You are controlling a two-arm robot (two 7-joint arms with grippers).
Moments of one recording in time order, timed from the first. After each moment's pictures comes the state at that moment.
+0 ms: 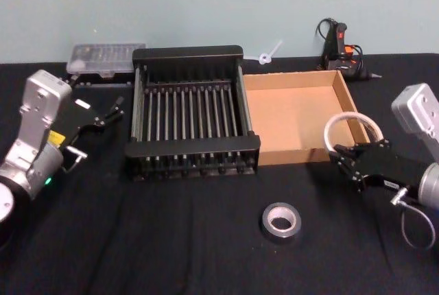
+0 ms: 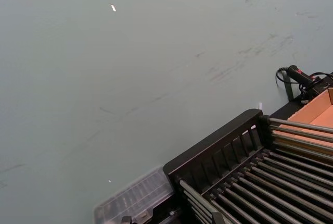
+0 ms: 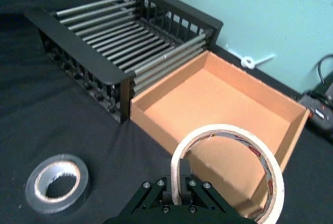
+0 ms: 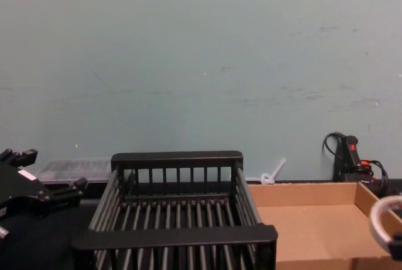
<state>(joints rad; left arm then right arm) -0.20 0.60 0.45 -1.41 -0.25 -0.12 0.03 0.04 0.72 -0.32 -1.72 0.35 0.27 0.44</state>
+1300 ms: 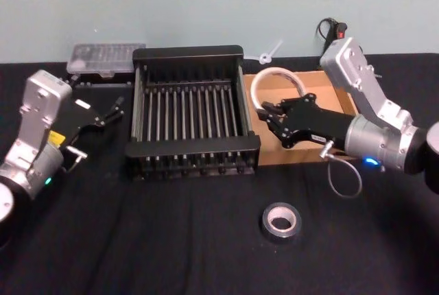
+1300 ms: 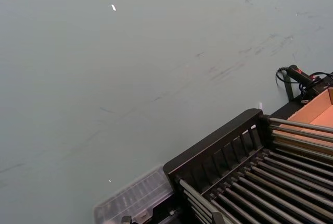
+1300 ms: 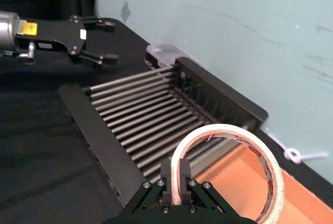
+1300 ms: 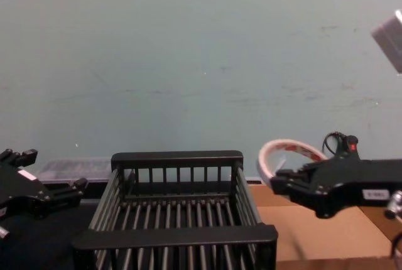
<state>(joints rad) -0.20 0.60 0.45 -1.41 -0.25 -0.12 0.03 0.35 0.51 -0.49 -1.51 0.28 0.18 0.56</state>
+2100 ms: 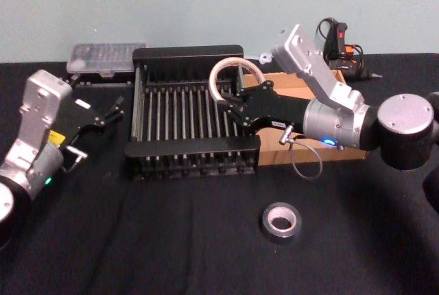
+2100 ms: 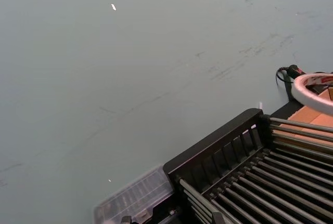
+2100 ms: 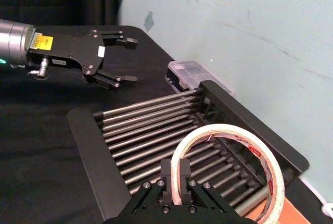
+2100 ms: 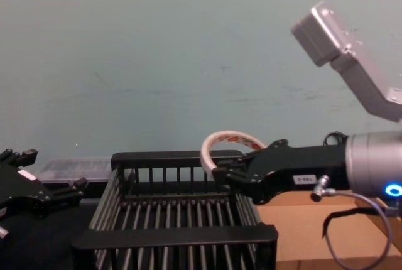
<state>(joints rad) -0.20 0.60 0.45 -1.41 -0.25 -0.12 0.03 0.52 0.39 -0.61 -1.33 0.24 0.13 0.61</state>
